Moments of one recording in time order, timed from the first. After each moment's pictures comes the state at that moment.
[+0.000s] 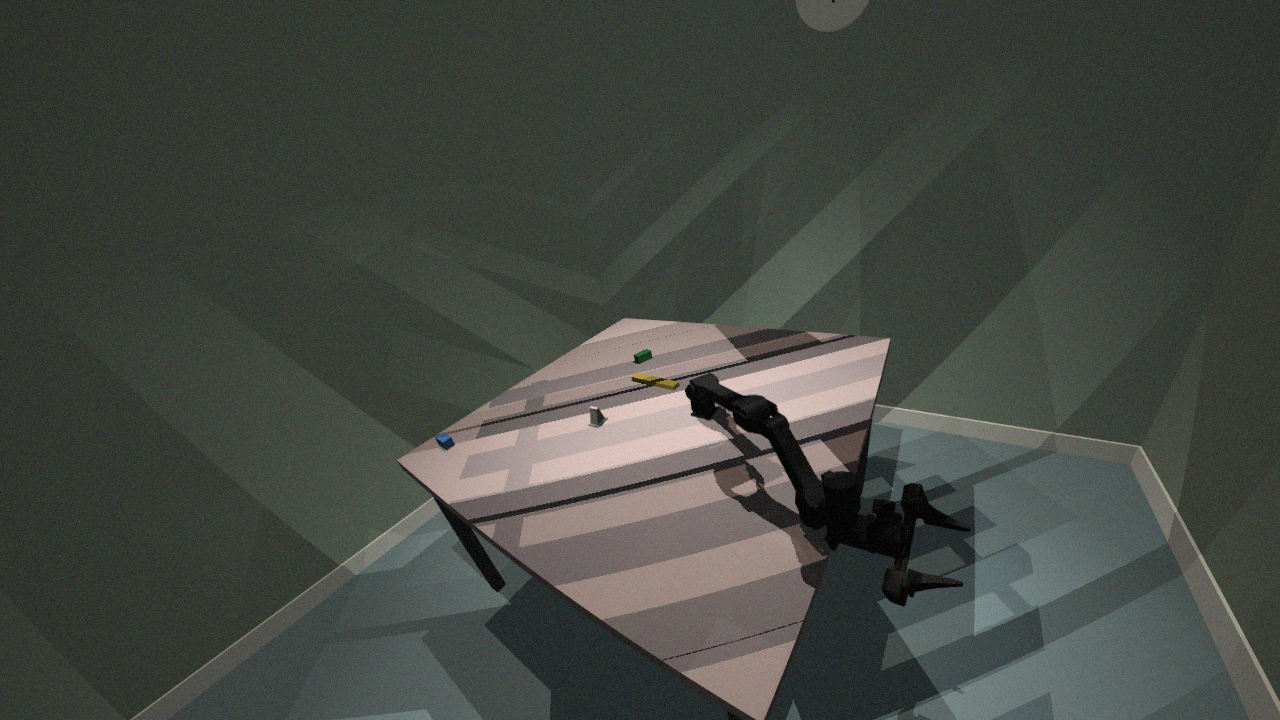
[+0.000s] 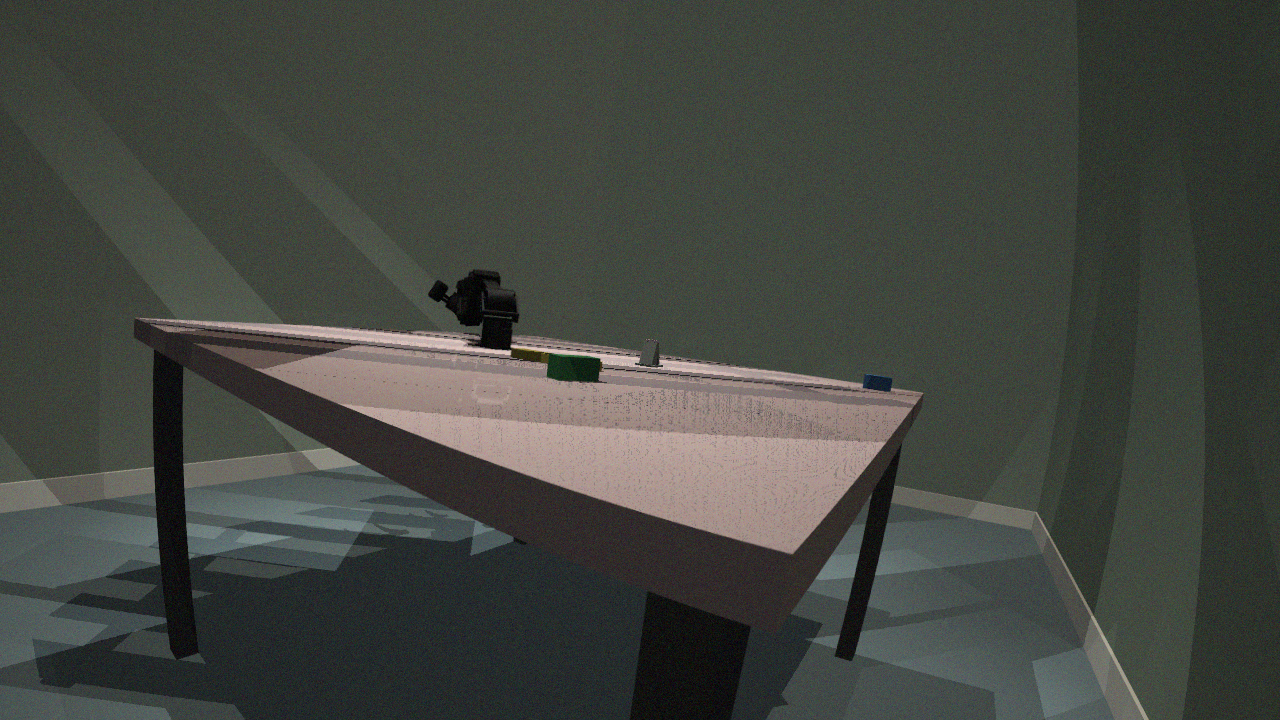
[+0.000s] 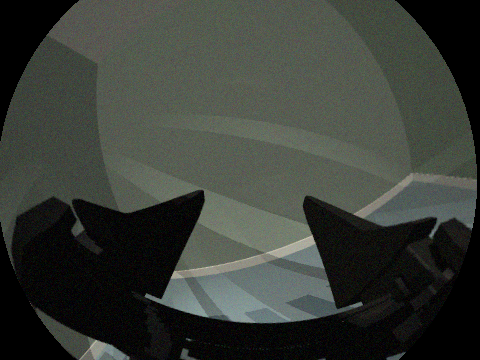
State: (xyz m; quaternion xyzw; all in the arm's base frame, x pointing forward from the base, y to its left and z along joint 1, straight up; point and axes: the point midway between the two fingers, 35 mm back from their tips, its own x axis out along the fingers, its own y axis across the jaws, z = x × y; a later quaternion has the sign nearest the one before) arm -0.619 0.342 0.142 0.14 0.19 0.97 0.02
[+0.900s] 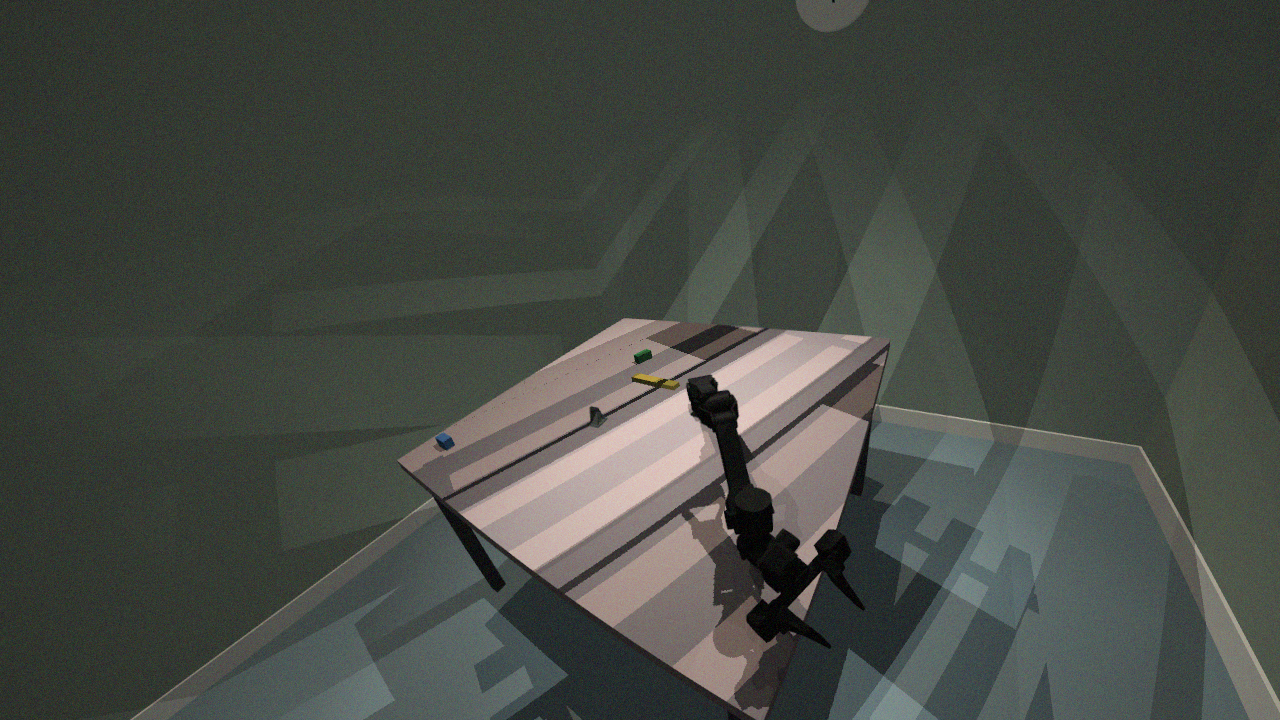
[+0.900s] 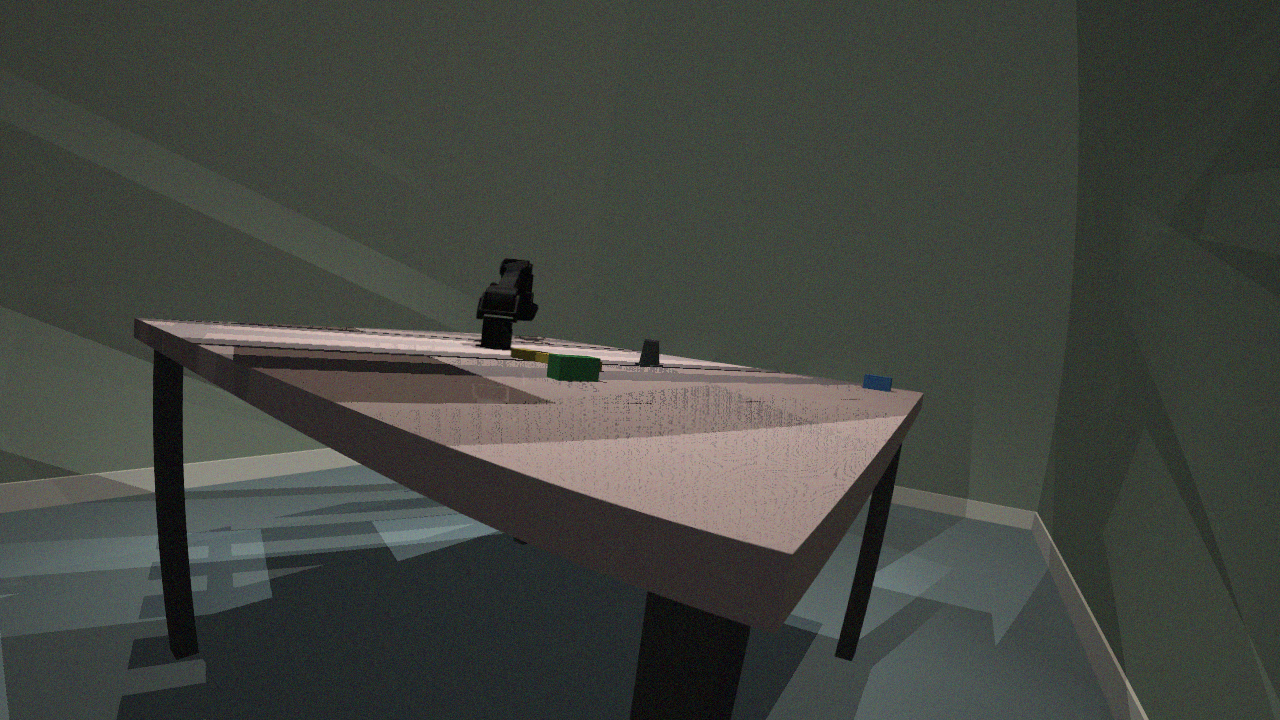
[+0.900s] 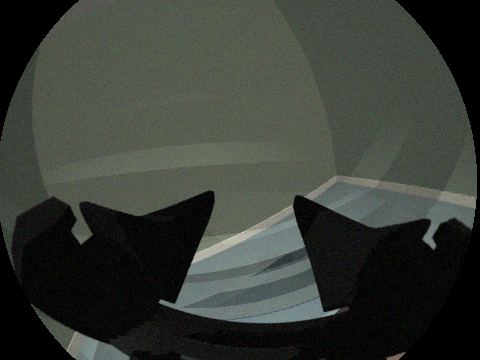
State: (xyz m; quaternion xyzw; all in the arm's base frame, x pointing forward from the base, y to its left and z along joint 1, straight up) arm -0.488 0.512 0.153 0.10 0.14 0.96 0.22
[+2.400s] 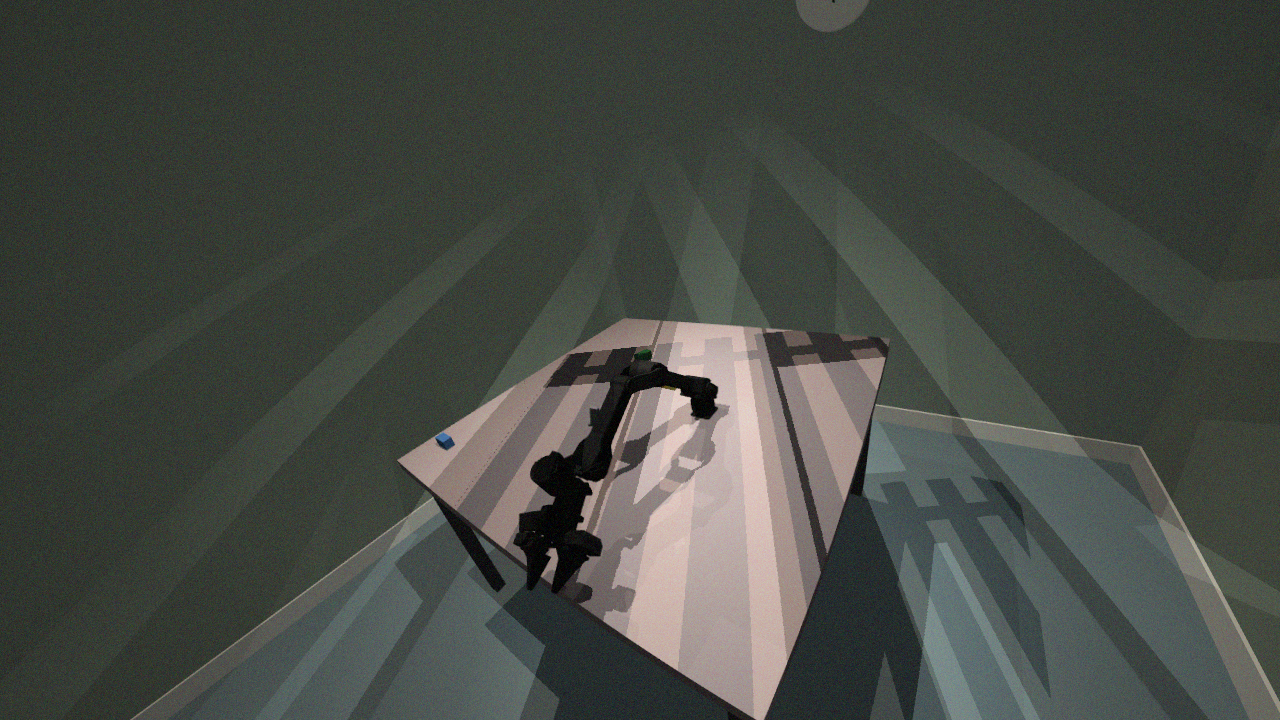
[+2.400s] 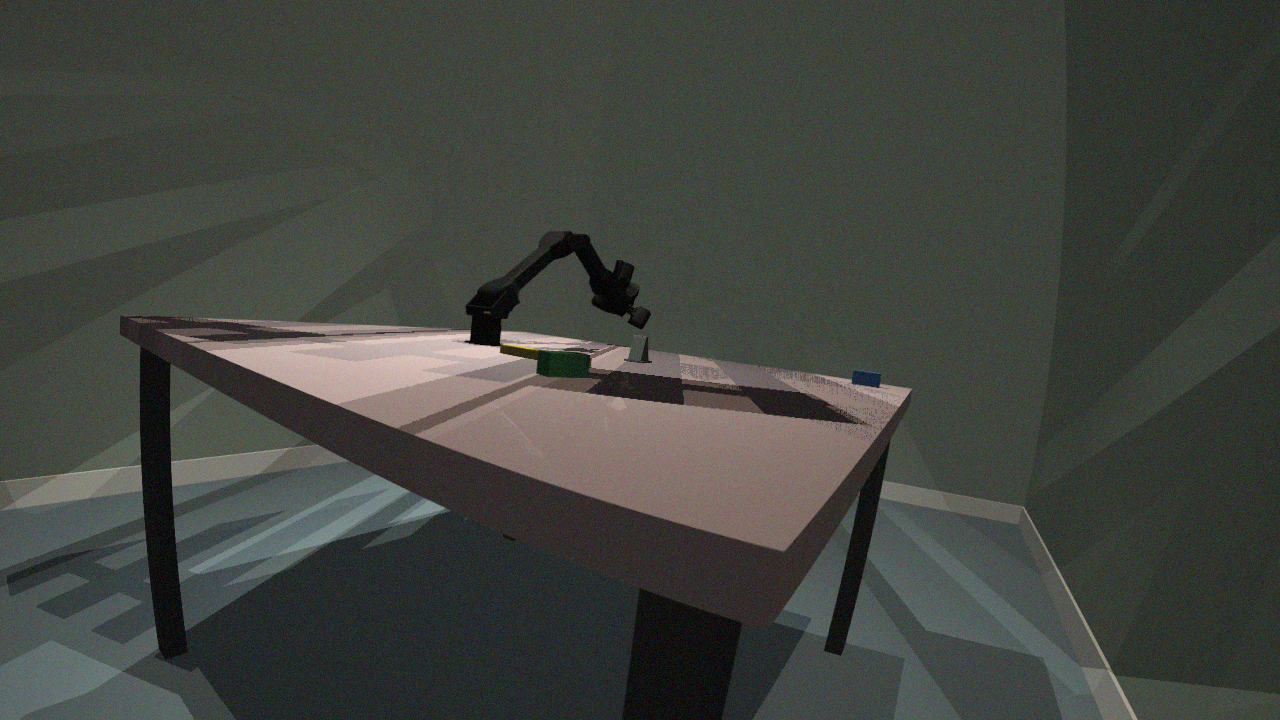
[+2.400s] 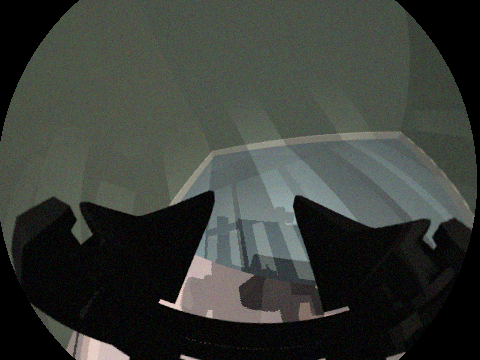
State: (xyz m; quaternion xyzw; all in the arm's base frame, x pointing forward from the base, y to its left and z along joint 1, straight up) arm -0.062 0.665 0.138 -0.02 0.22 0.79 0.58
